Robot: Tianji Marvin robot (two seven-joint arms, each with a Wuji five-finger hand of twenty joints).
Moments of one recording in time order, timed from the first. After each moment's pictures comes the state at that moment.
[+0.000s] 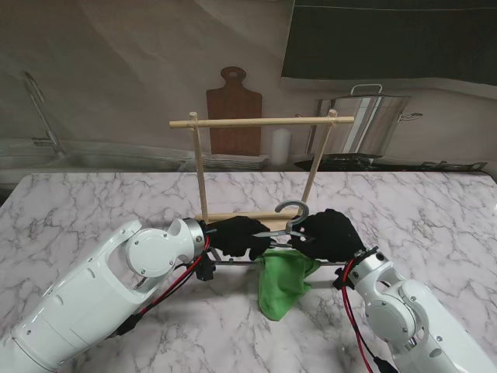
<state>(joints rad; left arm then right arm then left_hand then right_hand) 1.17 -1.05 -0.85 -1.62 0.22 -0.02 -0.48 -1.66 -1.09 1.30 -1.71 -0.87 -0.29 -0.16 1.10 0.08 -0.04 -0.02 0.64 0.33 0.96 1.28 0.97 0.29 0.69 0.79 1.17 0.19 1.30 0.85 1.06 0.19 1.69 0.48 0.57 -0.50 0.86 -0.23 0.77 -0.17 1.12 0.60 1.19 0.04 1.05 0.69 1.25 0.04 1.05 0.63 0.53 0.32 1.19 0.45</state>
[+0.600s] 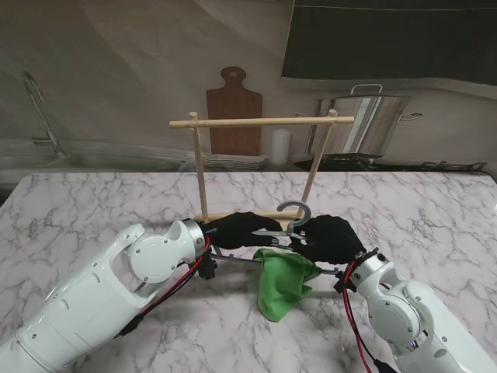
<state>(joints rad) 1.19 -1.06 -0.85 -1.60 0.30 -0.10 -0.38 -1.67 -1.09 1.32 -1.71 -0.82 -0.32 -0.11 0.99 0.03 -0.04 -0.02 0.44 0.29 0.18 0.62 0.48 0.28 0.14 0.35 0.54 0.36 0.37 0.54 0.24 0.34 0.97 0.51 0.63 -0.51 0.85 -0.25 0.77 -0.13 1.10 0.69 1.24 0.06 1.14 0.80 1.27 0.05 1.32 0.74 0.70 0.24 1.25 0.44</state>
